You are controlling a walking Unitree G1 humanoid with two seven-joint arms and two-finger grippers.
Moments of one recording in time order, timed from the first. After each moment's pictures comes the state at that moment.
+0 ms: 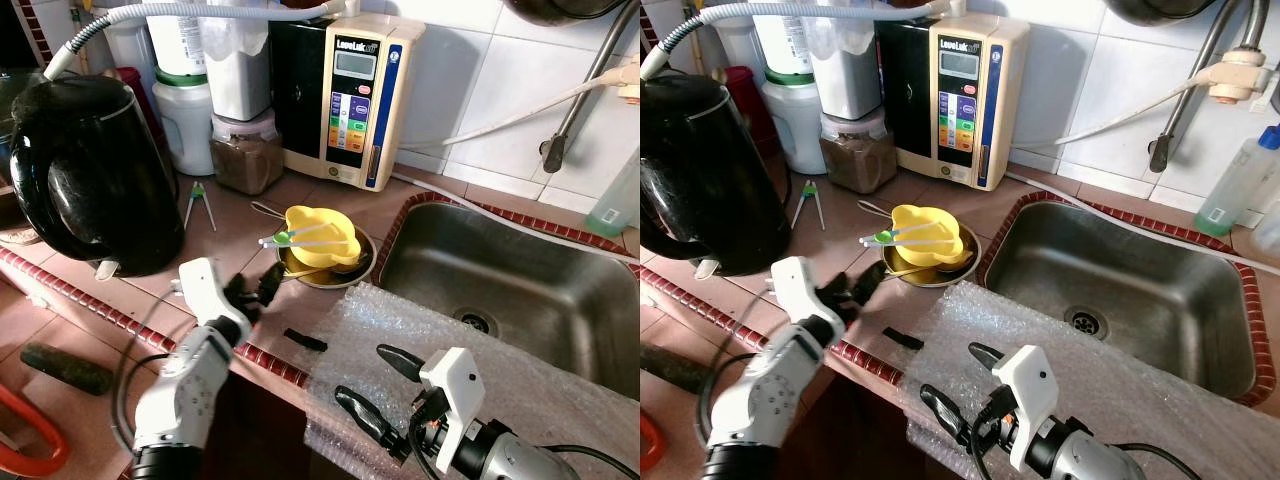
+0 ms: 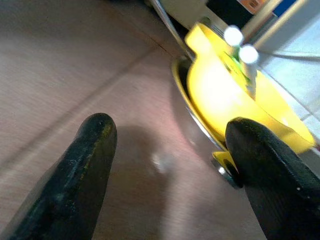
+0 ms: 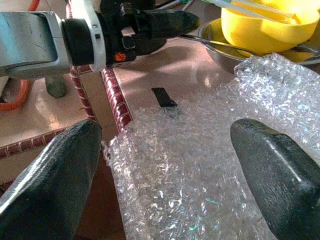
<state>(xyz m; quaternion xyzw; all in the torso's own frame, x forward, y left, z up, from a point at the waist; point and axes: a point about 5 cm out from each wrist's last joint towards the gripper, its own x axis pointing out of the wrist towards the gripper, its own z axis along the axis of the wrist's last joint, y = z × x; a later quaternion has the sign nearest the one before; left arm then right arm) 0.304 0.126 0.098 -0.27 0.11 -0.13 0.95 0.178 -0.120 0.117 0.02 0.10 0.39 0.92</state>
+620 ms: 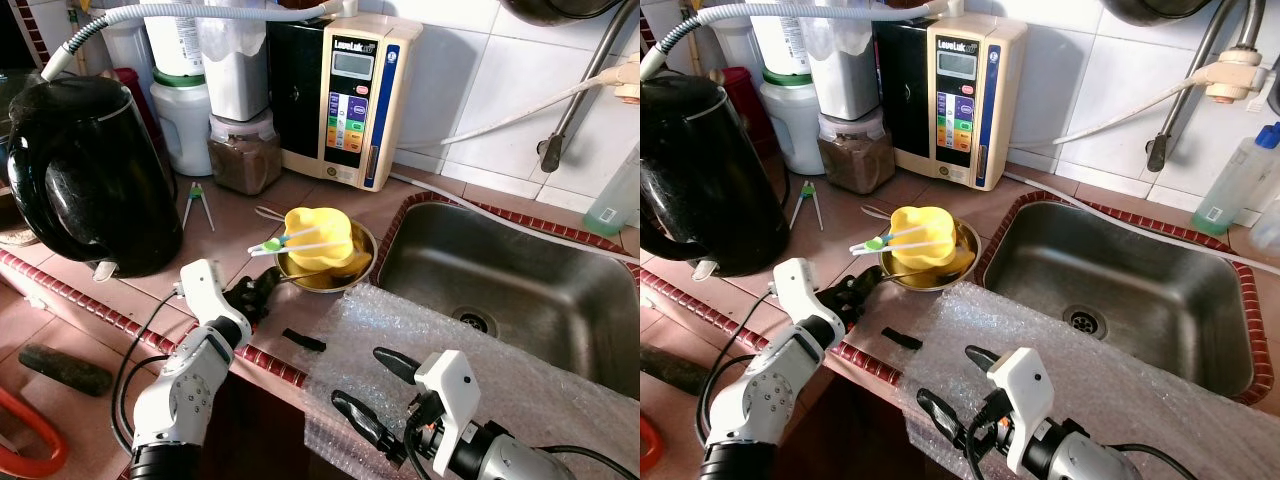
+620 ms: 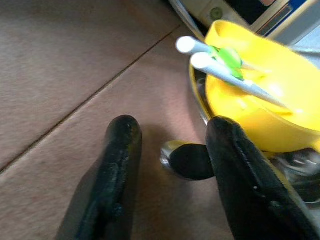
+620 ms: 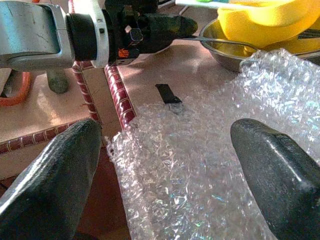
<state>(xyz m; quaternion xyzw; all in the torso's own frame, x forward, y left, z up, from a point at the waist) 0.304 0.136 0.097 -0.28 0.14 -0.10 0.94 0.178 -0.117 0.116 0.02 0.10 0.40 0.91</state>
